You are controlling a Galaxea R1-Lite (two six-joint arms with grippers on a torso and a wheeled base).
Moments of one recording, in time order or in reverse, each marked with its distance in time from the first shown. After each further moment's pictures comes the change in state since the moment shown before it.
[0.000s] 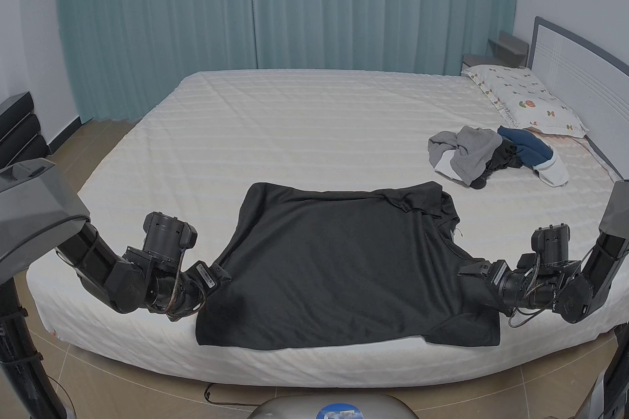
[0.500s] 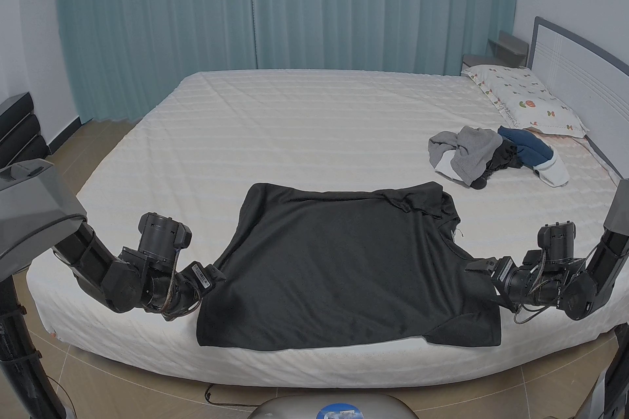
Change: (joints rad) left arm 0.023 -0.001 0.013 -0.007 0.001 0.026; right arm -0.030 -0.011 -0.002 0.001 0.005 -0.031
